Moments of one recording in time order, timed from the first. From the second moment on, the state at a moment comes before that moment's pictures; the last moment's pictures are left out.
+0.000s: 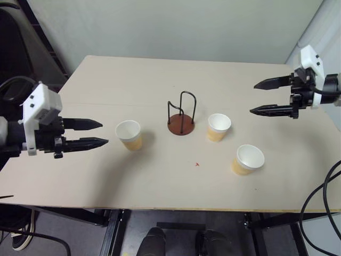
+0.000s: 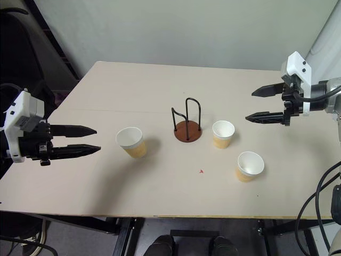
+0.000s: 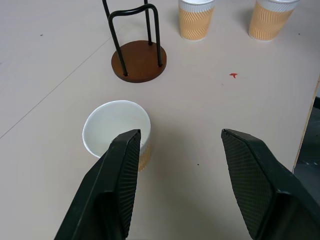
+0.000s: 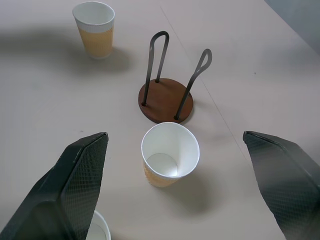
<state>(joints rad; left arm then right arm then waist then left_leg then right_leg) -0.23 1.24 0.45 -0.22 -0.67 0.72 -1.26 -0.97 -0.98 0.05 0.25 0.32 0.53 1.45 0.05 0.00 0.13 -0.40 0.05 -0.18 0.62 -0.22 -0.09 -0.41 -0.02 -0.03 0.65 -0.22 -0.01</state>
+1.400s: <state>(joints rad) -1.10 0.38 -0.17 0.72 -0.16 0.44 -0.87 -0.55 -1.18 -0.31 -0.30 0.61 0.87 1.21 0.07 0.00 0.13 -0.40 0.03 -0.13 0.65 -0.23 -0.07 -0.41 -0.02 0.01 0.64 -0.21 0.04</state>
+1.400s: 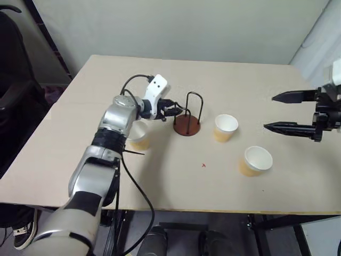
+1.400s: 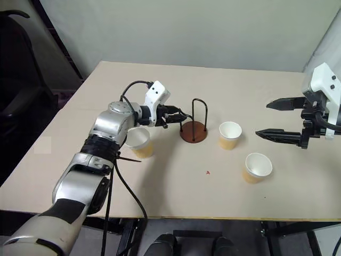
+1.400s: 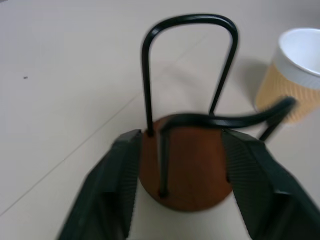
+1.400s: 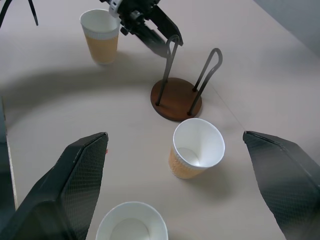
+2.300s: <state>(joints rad) -0.86 0.53 -0.26 0.14 -0.29 0.47 -1.40 -0.37 -1.25 -0.31 -0.44 0.70 0.85 1.27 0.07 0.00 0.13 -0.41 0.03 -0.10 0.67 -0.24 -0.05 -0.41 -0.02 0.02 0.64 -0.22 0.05</state>
